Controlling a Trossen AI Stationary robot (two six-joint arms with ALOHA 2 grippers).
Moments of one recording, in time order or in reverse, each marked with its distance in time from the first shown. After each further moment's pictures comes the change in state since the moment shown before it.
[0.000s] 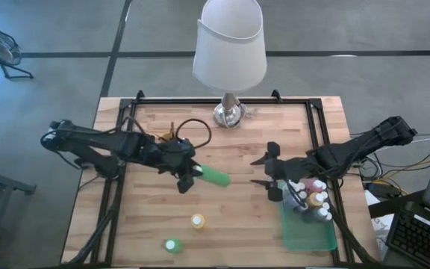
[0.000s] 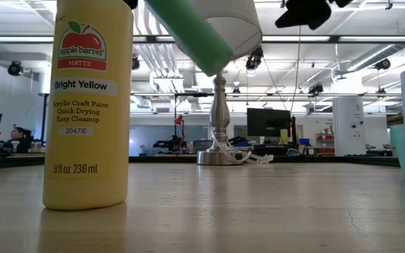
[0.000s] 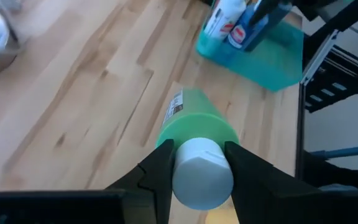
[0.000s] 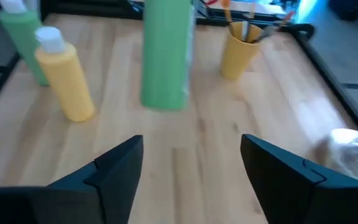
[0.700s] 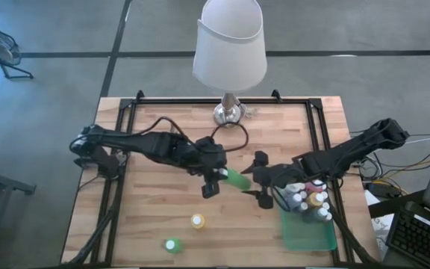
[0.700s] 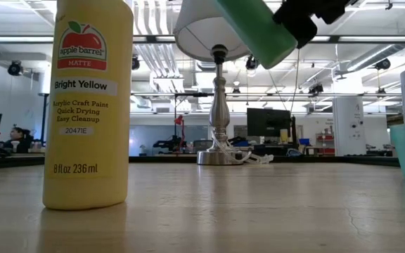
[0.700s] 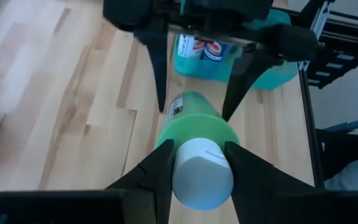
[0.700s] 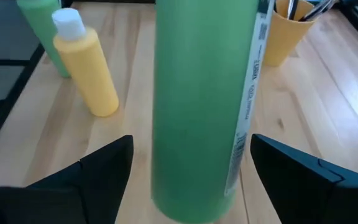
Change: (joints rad) left arm 0.033 0.351 0.430 -0.102 0.058 0.292; right arm -0.021 0.153 -0.018 0.145 -0.117 0.044
